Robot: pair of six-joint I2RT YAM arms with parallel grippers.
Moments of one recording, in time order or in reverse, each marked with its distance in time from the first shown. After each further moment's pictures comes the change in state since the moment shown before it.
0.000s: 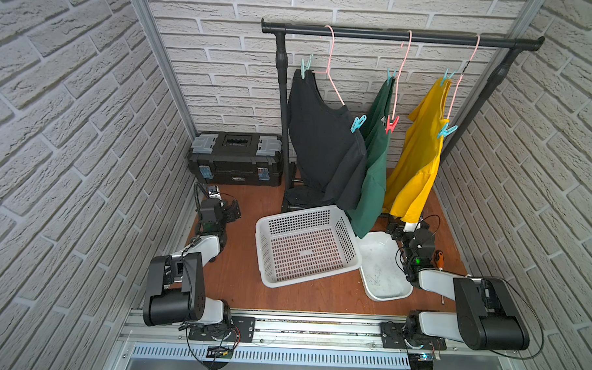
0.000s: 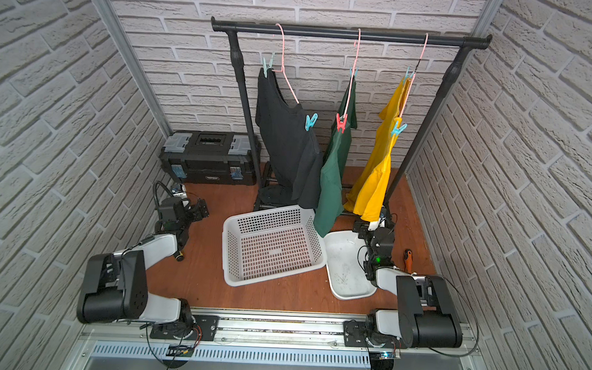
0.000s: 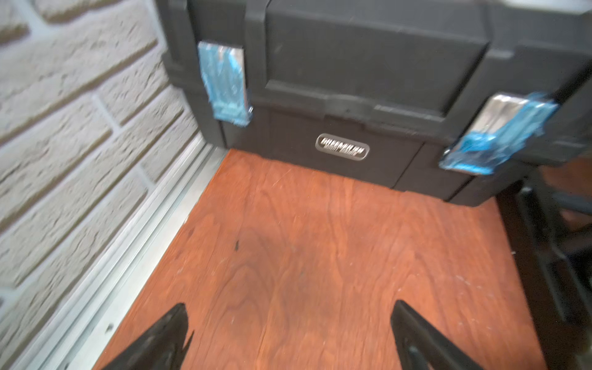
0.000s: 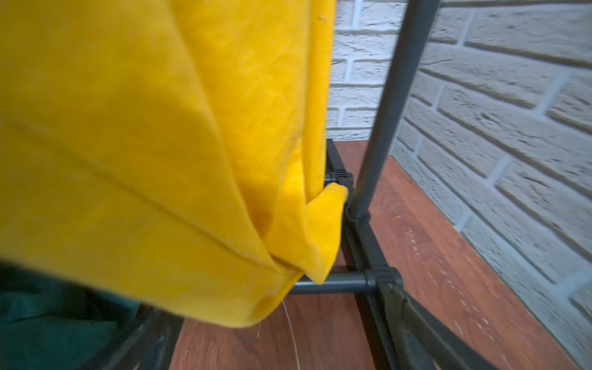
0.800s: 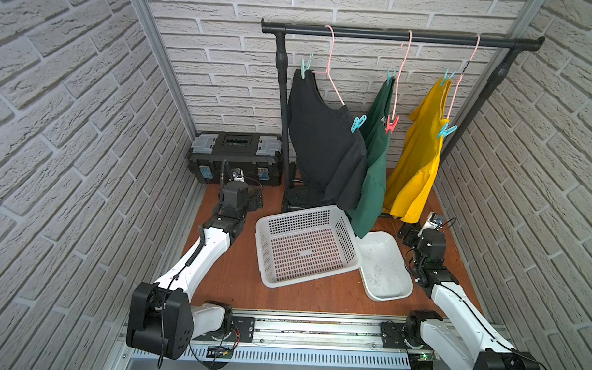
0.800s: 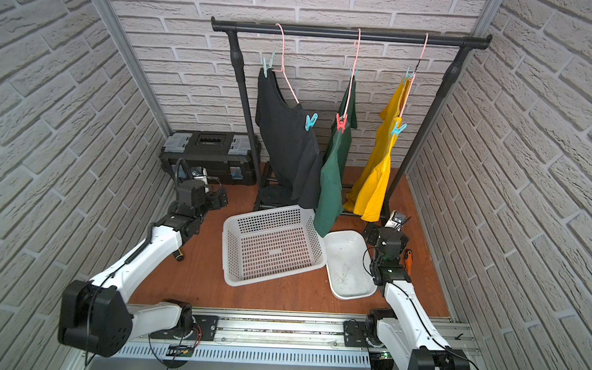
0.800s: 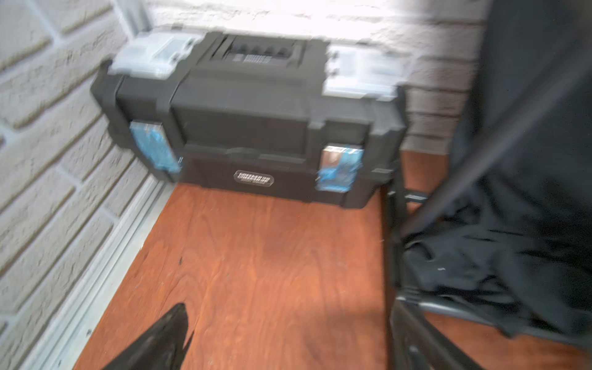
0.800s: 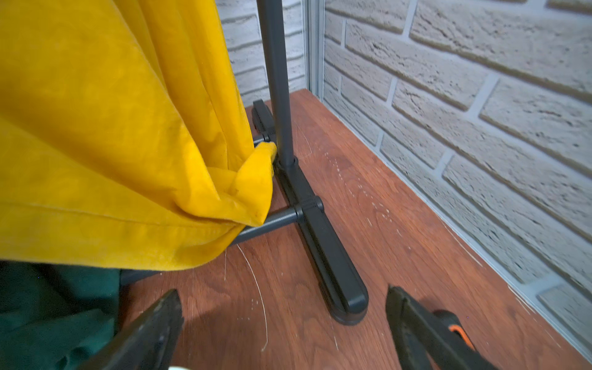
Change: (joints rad) left arm -0.367 -0.187 0.330 -0.500 -0.189 -0.065; right arm 0.000 -0.415 0.132 -0.798 0.188 0.240
